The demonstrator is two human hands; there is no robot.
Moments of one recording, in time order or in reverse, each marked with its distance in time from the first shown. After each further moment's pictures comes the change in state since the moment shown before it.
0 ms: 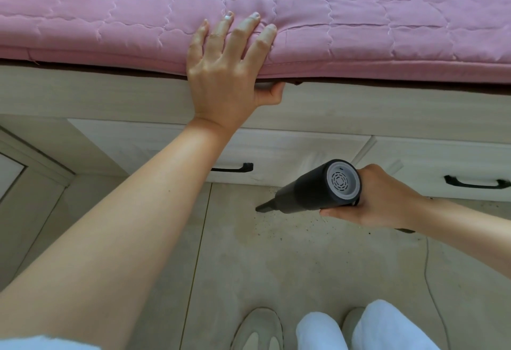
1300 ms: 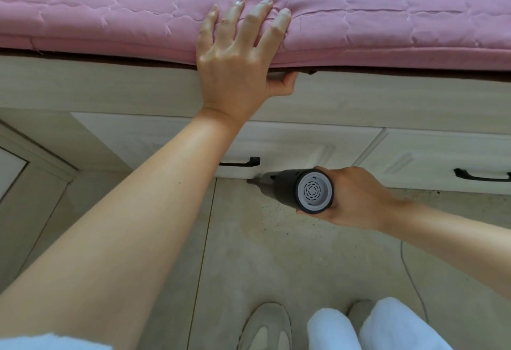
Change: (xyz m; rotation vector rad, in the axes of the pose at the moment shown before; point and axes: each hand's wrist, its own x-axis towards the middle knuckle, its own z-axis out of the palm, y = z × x) left_hand 0.001 0.000 0.000 -0.018 0.005 -0.003; right_hand 0.023 -0.010 0.043 -0.312 0.120 -0.137
